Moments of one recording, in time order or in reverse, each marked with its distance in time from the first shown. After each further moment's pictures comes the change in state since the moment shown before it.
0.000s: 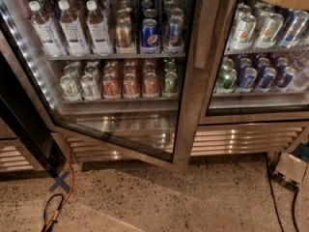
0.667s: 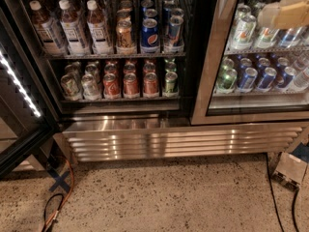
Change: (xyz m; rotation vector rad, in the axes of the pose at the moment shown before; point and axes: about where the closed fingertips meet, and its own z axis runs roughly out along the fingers) arm -0.001 0.001 0.002 -0.003 -0.001 -0.002
